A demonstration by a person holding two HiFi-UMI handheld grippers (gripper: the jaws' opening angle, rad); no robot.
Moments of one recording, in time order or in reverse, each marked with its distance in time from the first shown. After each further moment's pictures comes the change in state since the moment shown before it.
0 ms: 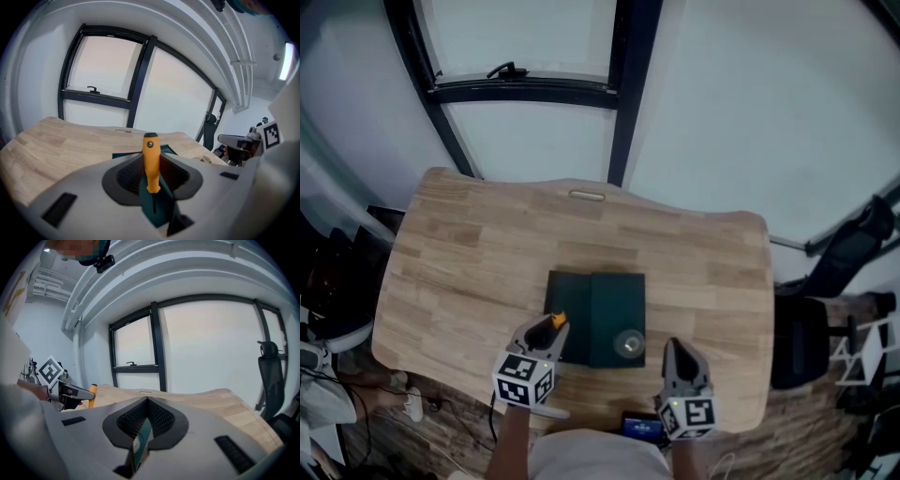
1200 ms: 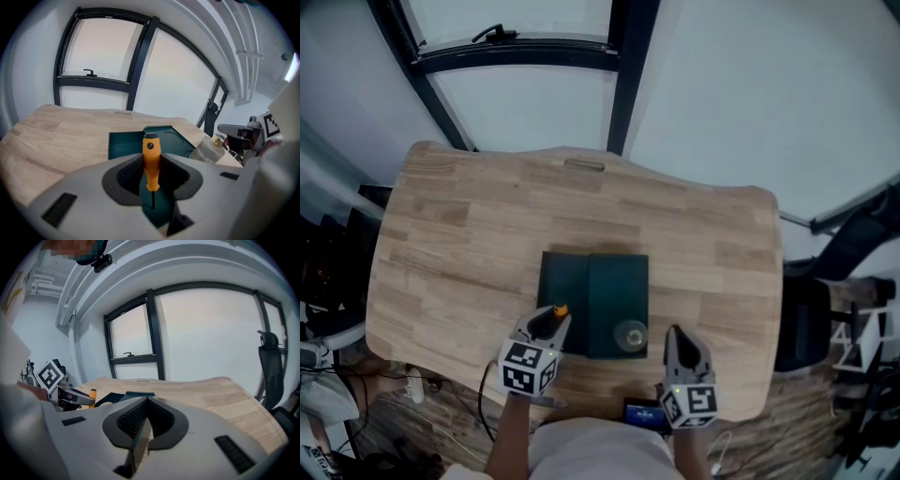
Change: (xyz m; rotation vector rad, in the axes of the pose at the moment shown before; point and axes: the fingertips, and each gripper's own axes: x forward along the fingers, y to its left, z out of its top) left arm 0.035 0.005 -0.055 -0.014 0.171 -0.016; right arm 0.021 -0.013 -0.039 0.037 0.110 -0.001
